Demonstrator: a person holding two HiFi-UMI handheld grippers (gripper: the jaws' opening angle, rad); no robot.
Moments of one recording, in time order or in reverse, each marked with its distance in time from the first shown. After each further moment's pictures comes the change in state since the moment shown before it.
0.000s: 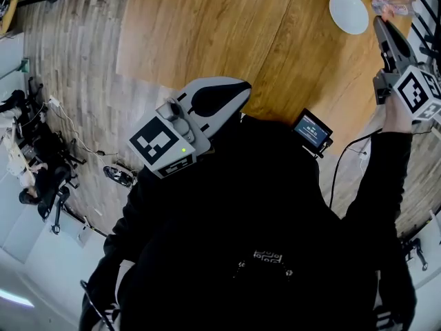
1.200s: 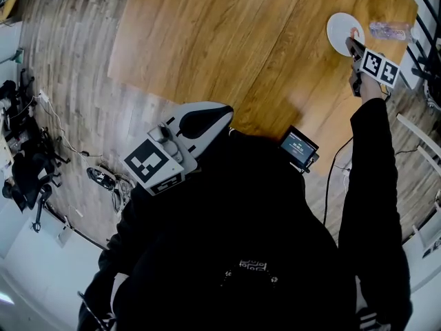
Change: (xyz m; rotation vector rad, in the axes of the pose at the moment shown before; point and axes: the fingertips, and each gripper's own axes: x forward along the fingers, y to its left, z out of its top) left arm -0.008 0.008 -0.043 -0.055 0.003 0.093; right arm 0.100 -0.137 -0.189 0.202 0.376 -0.133
